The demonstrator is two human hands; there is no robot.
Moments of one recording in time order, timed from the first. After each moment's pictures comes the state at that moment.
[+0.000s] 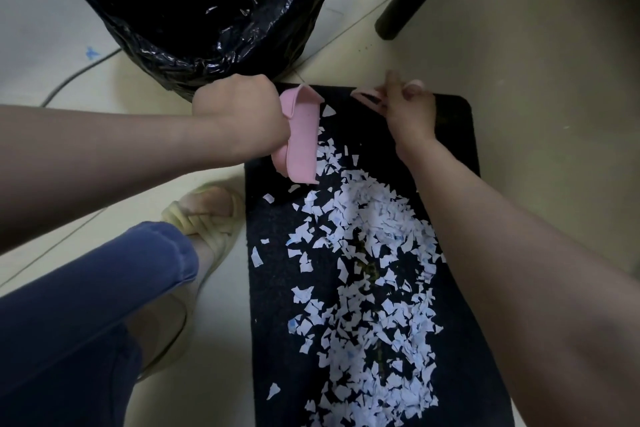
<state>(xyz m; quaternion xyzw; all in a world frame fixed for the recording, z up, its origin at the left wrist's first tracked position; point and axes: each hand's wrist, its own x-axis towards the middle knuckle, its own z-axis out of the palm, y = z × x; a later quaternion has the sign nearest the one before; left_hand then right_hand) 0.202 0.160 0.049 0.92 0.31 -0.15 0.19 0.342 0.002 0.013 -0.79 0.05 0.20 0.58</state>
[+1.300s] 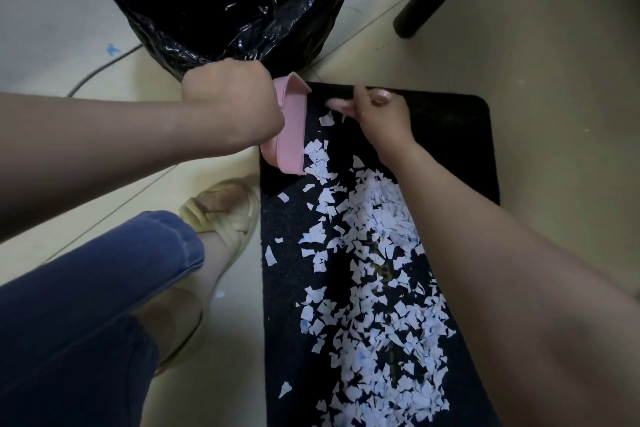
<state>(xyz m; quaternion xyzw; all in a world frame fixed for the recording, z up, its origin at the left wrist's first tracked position) 0.192 0.181 0.055 0.92 0.34 -0.14 0.15 0.318 0.031 -0.010 -0.88 -0.05 0.26 0.40</state>
